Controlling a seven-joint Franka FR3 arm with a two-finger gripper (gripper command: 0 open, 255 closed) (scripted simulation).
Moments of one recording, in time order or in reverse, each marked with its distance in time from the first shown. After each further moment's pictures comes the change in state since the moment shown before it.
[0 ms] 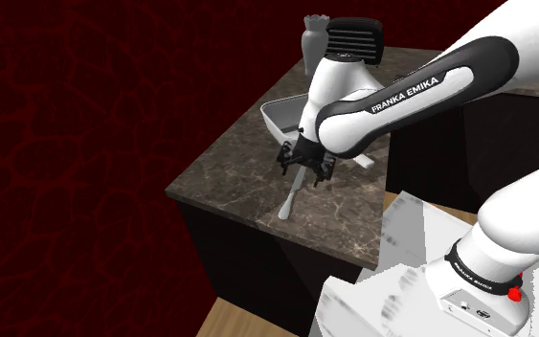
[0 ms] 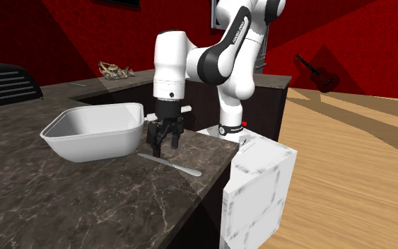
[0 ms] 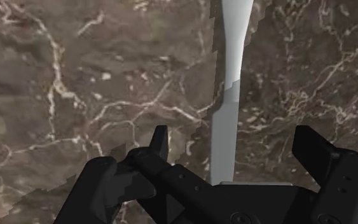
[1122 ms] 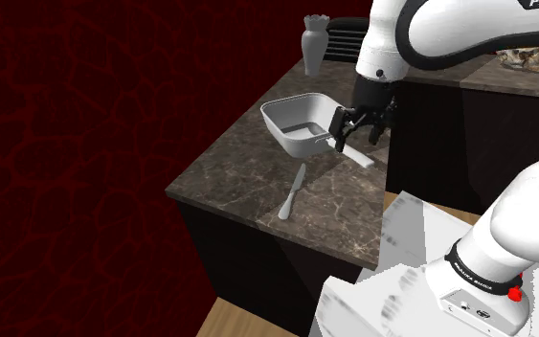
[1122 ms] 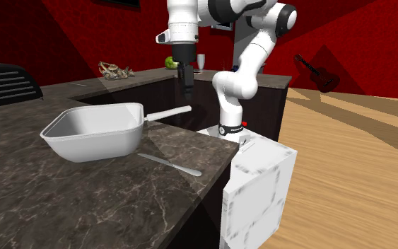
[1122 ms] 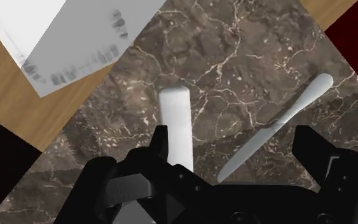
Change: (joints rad) arm 0.224 -0.441 -0.390 0.050 -0.121 -0.668 -0.718
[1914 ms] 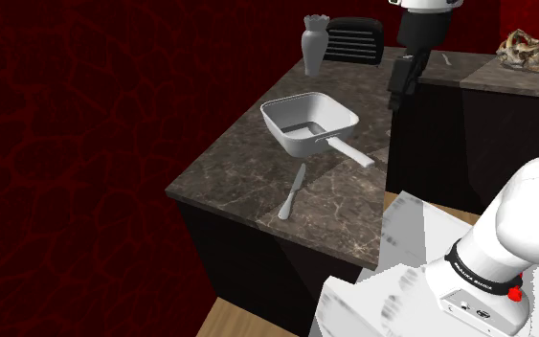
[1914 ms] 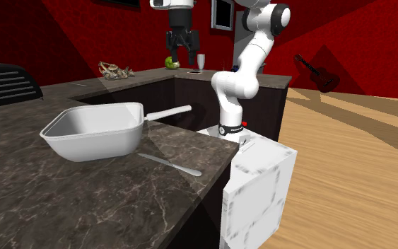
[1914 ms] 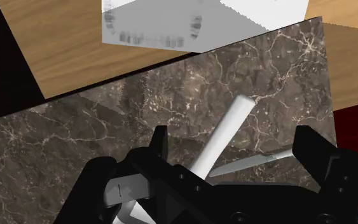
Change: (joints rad) arm 0.093 -0.028 -0.217 0.235 -0.227 -0.350 -0.525
